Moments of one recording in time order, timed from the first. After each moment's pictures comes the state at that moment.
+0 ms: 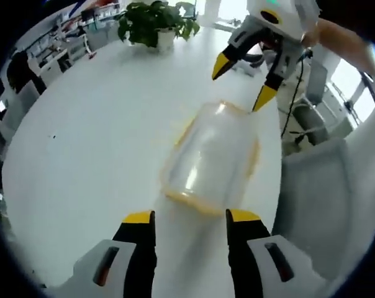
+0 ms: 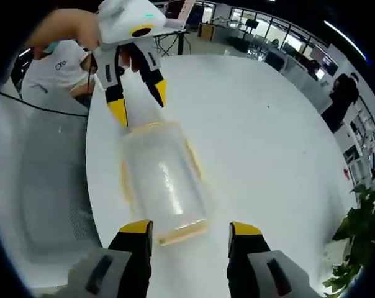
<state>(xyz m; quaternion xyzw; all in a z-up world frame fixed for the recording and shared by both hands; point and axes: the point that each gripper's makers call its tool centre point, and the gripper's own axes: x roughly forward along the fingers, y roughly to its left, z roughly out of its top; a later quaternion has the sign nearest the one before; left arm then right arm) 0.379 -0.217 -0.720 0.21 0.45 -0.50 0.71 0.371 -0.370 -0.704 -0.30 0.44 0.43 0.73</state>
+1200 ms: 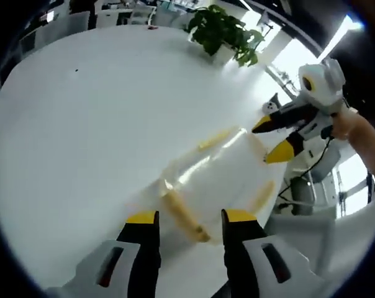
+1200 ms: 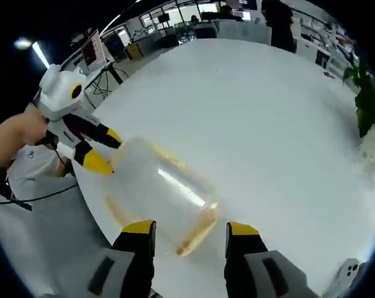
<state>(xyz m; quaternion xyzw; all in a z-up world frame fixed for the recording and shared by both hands) 0.384 -0.226 -0.739 0.00 0.52 -0.40 0.75 0.364 -0.376 -0.734 -0.03 0.54 0.32 0.77</state>
